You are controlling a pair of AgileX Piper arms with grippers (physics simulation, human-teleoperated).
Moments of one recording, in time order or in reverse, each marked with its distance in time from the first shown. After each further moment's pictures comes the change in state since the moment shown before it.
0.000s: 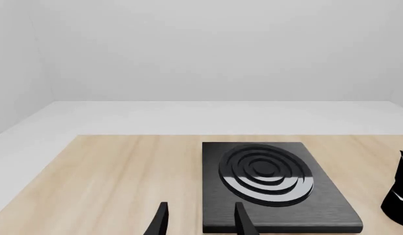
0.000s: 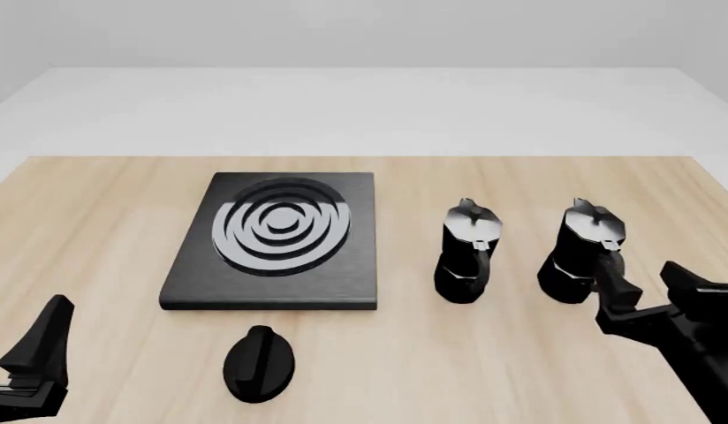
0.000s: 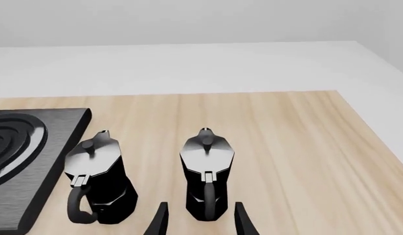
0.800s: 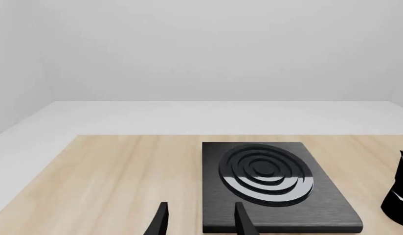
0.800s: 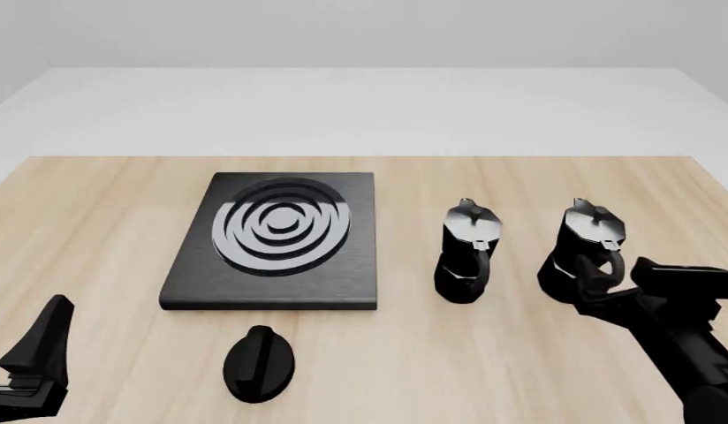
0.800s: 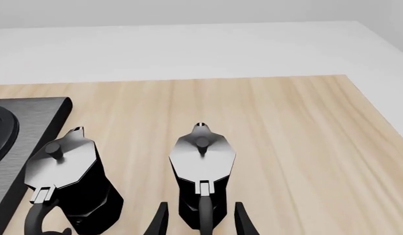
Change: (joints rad) left arm 0.000 0.000 0.000 0.000 0.000; right arm -0.018 0.410 -0.079 -0.257 -0.004
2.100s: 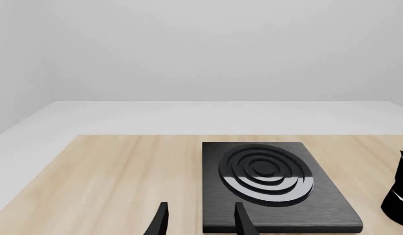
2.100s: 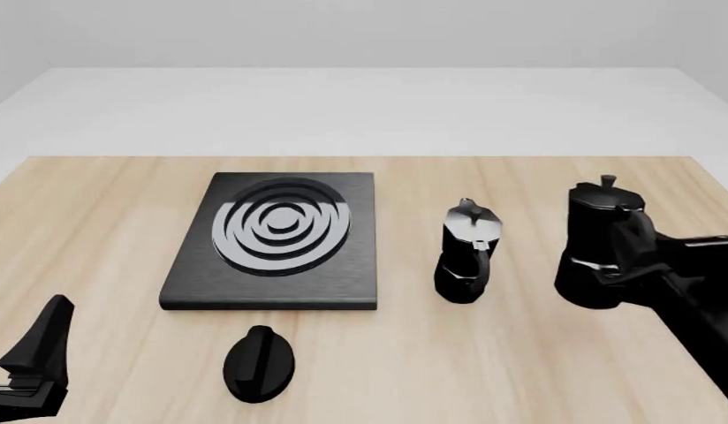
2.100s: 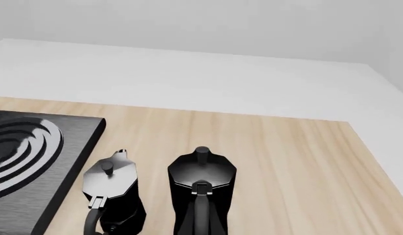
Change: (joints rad) left arm 0.000 0.000 0.000 0.000 0.000; right arm 0.081 -0.456 -0.082 0.442 -0.061
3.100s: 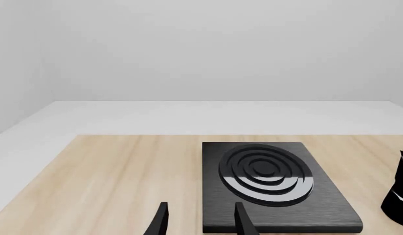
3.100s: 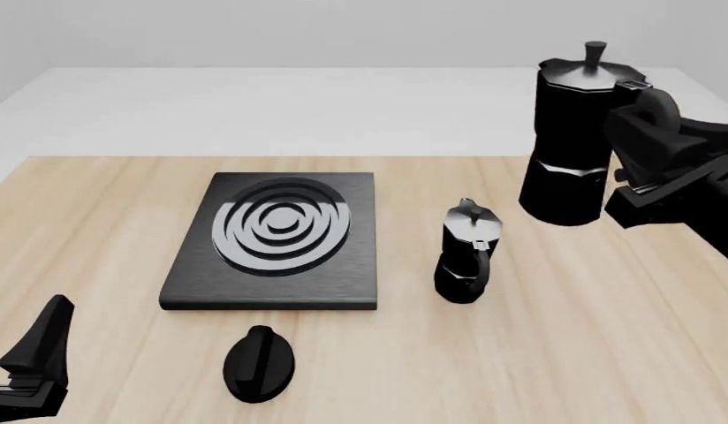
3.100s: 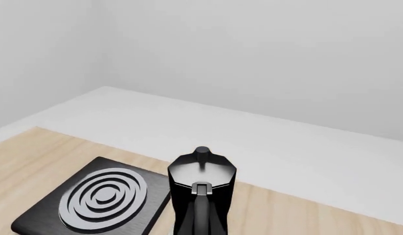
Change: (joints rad) left arm 0.000 0.000 0.000 0.000 0.000; right arm 0.295 -0.260 -0.369 0.418 -0.004
